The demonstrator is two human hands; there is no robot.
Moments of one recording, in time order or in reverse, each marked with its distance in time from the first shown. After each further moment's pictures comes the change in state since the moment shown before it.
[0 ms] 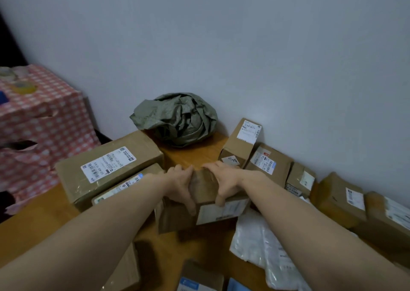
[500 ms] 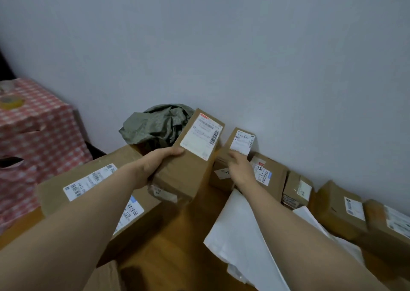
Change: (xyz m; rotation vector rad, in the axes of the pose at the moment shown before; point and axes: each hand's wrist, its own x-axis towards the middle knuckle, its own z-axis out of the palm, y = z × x) left_hand 0.006 -0.021 -0.057 -1.242 0.086 -0.033; right_hand 0.015 0.037 -0.007 0.895 0.763 0.255
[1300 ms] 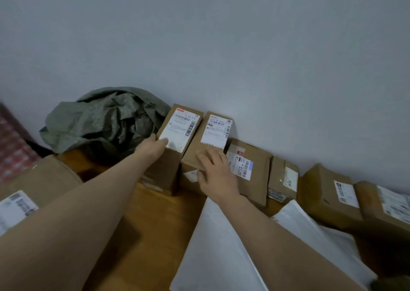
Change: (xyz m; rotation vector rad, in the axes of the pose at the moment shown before) left_hand 0.187 0.027 0.073 0.520 0.292 0.093; right_hand 0.065 0.086 0.011 -0.576 0.035 -0.324
